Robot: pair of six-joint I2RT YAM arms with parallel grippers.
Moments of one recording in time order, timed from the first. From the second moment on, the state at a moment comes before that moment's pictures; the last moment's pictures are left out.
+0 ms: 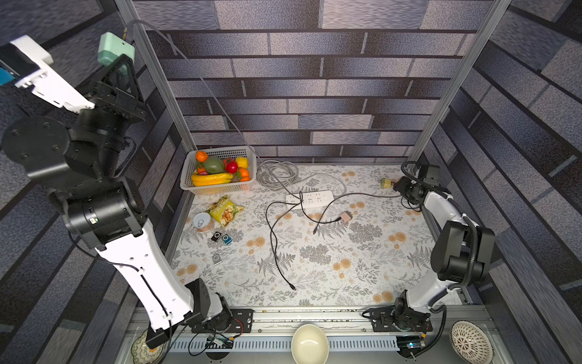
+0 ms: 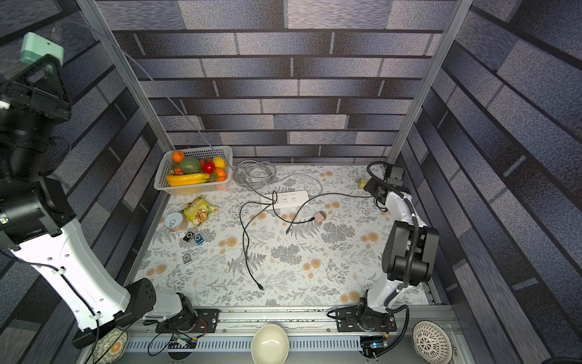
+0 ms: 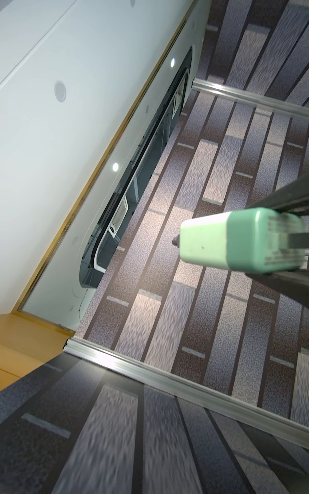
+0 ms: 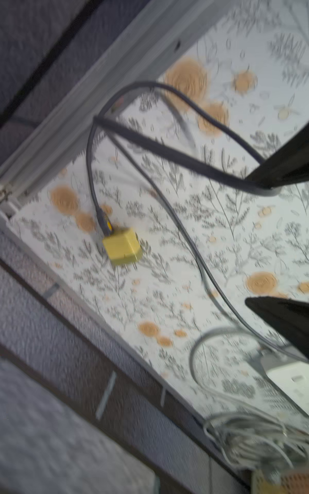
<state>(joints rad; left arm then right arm) 0.49 1.35 2.33 -0.35 0.57 -0.71 -0.18 1.64 1.23 -0.34 -0.23 0.46</state>
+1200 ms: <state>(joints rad) 0.49 1.18 2.01 -0.15 0.63 -0.78 0.51 1.64 1.02 0.20 -0.75 0.34</state>
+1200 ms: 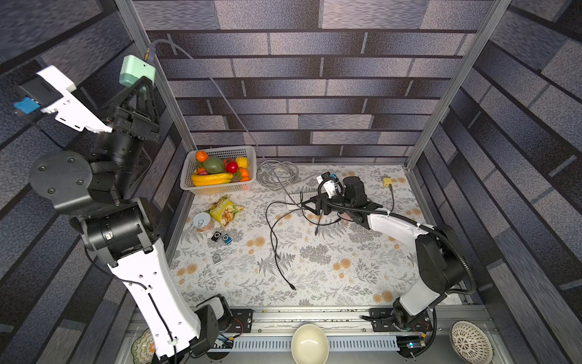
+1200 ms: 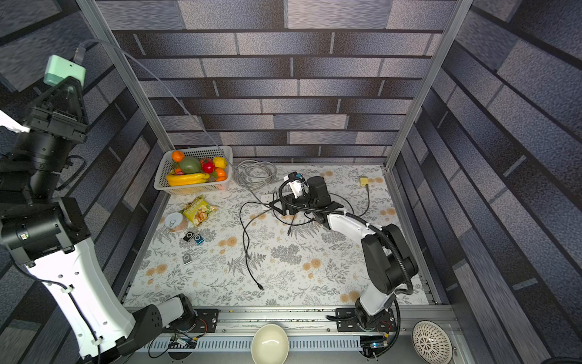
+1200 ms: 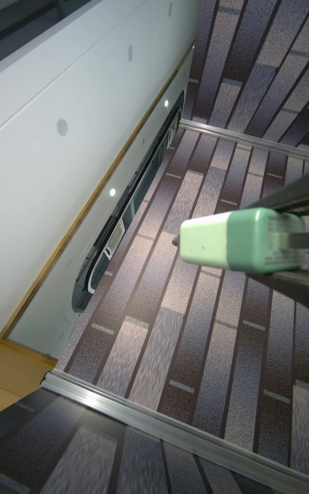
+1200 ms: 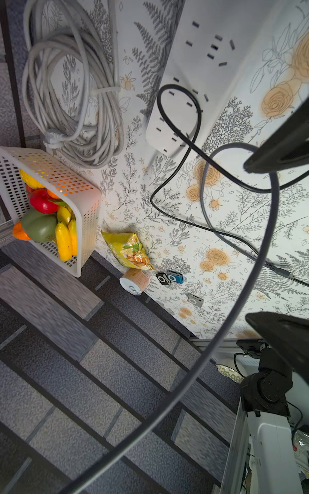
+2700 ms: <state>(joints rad) 0.42 0.98 1.46 0.09 0.63 -0.91 0.36 1.52 2.00 -0.13 -0.26 0.23</state>
